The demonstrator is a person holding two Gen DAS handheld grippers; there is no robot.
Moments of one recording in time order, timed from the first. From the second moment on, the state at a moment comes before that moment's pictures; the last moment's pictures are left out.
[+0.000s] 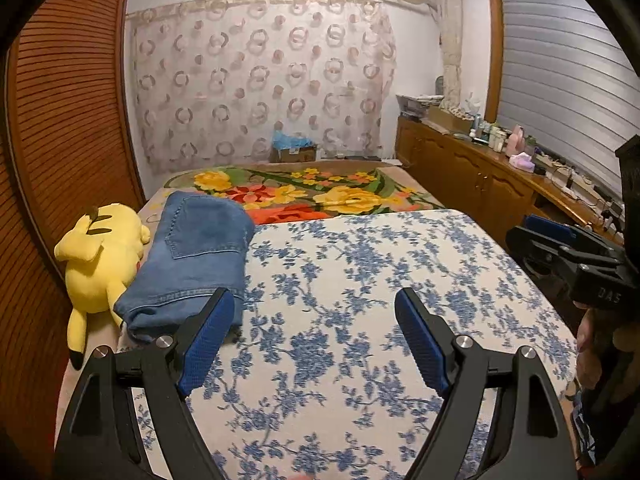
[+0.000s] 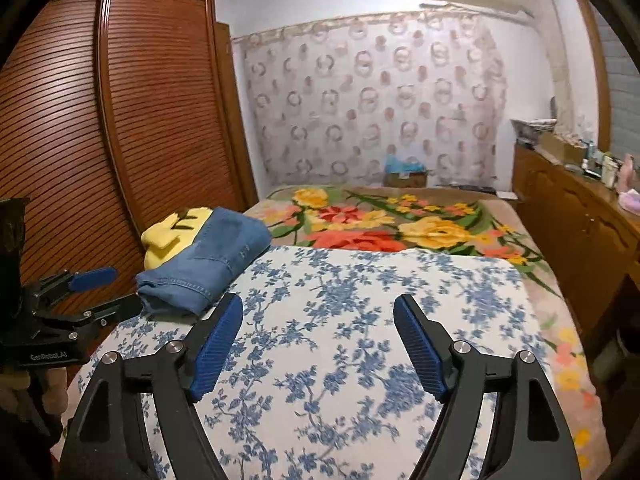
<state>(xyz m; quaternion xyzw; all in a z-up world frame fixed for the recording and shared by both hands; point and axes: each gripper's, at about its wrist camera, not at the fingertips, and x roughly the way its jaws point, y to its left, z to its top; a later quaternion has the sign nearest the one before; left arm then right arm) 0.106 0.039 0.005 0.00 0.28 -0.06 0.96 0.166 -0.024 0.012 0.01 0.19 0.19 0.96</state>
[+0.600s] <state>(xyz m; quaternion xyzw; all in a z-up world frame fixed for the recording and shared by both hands) 0.081 0.027 0.022 0.00 0.26 -0.05 0.96 0.126 -0.039 0.018 0.02 0.18 0.16 0.97</state>
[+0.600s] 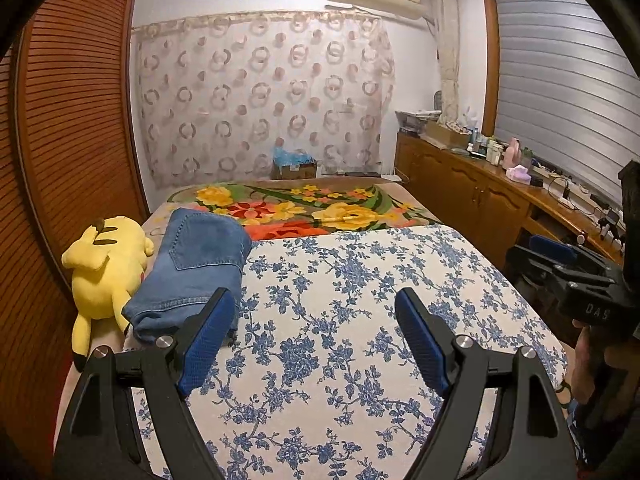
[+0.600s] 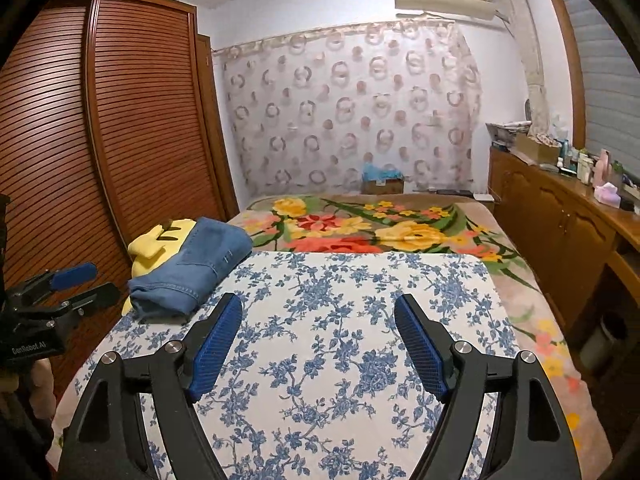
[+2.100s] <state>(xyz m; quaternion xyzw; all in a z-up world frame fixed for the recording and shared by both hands) 0.079 0.031 0.024 0.00 0.25 -0.05 0.97 0.125 -0.053 0.022 0.02 0.18 0.16 0.97</state>
